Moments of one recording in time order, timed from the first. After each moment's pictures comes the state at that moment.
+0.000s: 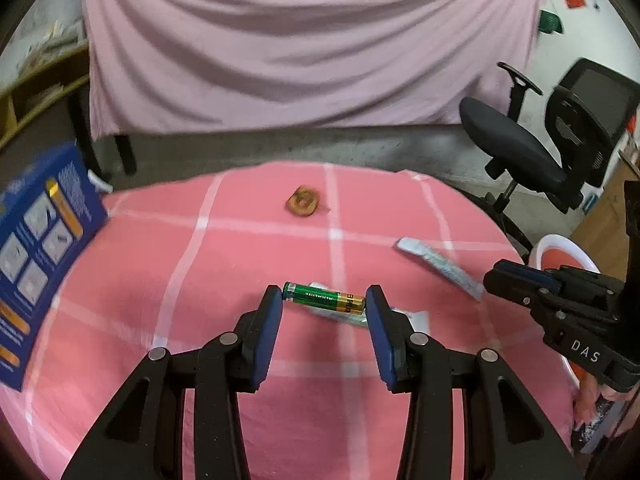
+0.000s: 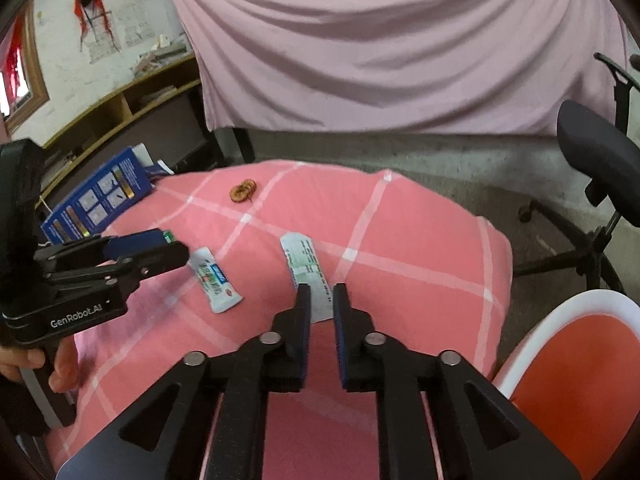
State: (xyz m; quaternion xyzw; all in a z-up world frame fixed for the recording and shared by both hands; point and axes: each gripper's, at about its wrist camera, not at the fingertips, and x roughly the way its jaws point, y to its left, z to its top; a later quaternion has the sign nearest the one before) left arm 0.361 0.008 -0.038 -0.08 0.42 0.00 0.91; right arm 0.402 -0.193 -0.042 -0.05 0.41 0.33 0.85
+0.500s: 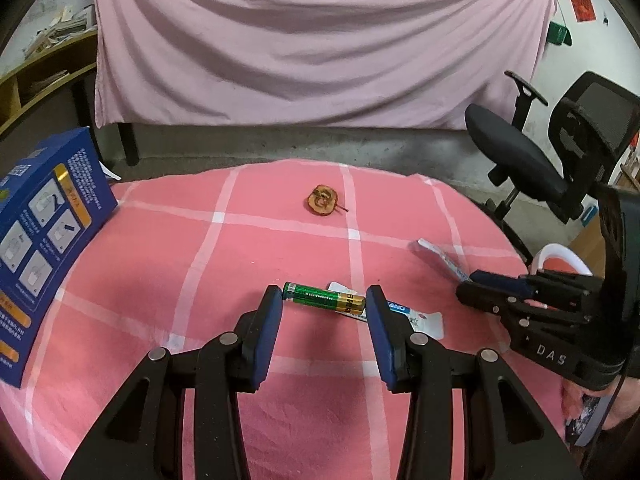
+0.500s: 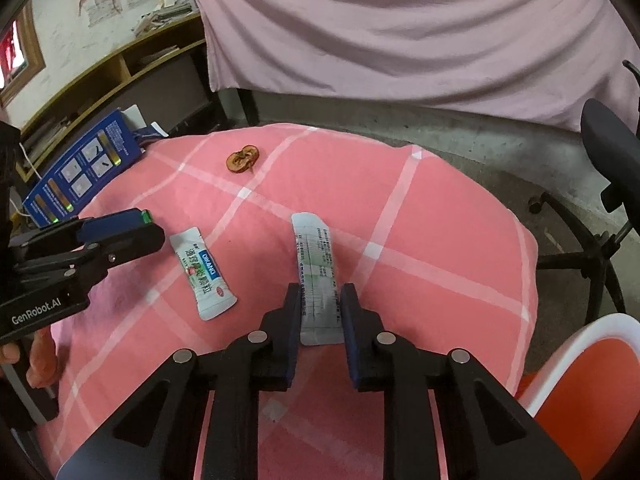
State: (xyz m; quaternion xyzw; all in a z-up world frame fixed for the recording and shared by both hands) left arm 0.351 0.022 -0.028 -0.10 0.41 0.00 0.91; right arm 0.410 -0.170 -0.056 -0.10 0.44 0.33 0.83
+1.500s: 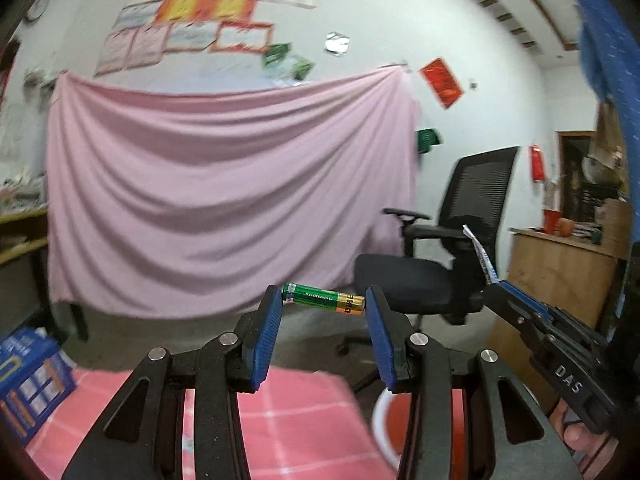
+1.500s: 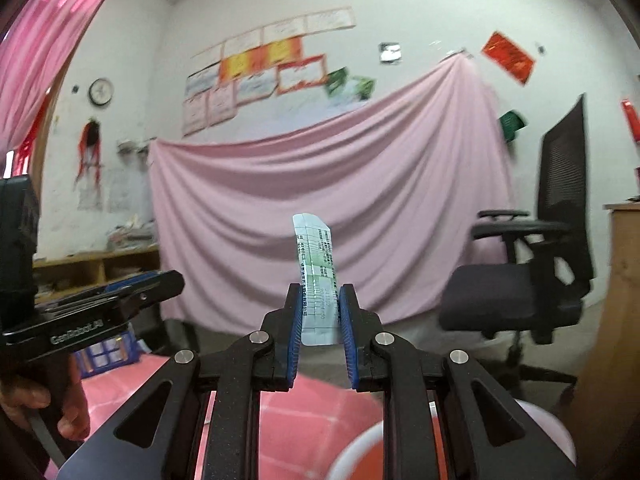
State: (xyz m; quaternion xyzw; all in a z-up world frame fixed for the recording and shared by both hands) left arm 0.265 -0.132 0.106 -0.01 0.08 -0.12 0.99; right arm 0.284 -0.349 0.075 0.05 0.03 0.19 0.98
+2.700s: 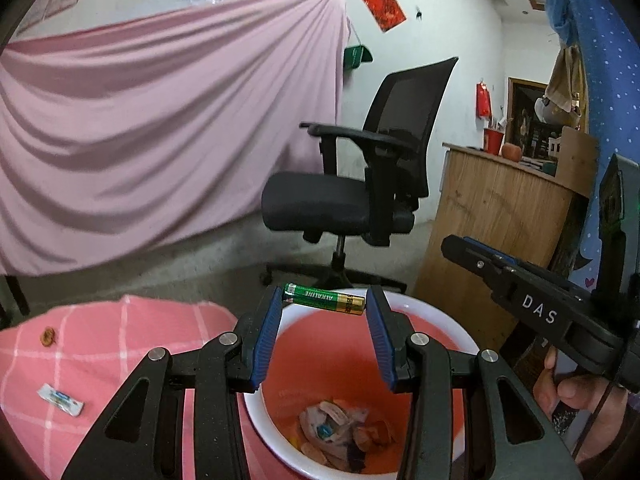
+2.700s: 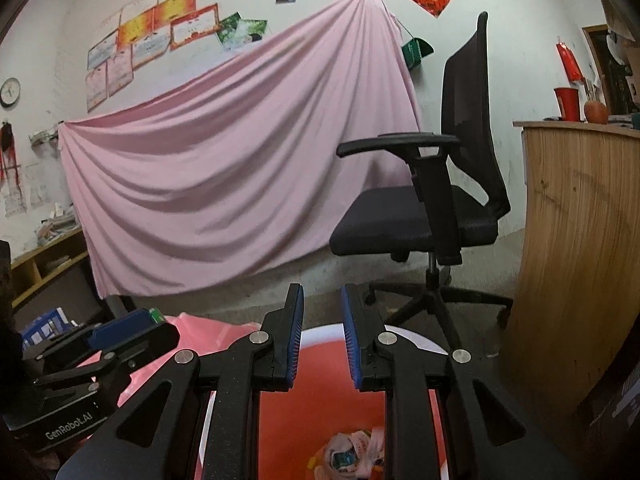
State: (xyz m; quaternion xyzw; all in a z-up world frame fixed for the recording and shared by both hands) left arm 0.314 -0.260 0.044 0.00 0.22 -0.23 0.95; right arm 0.307 -0.439 0.034 0.09 0.18 0.07 0.98
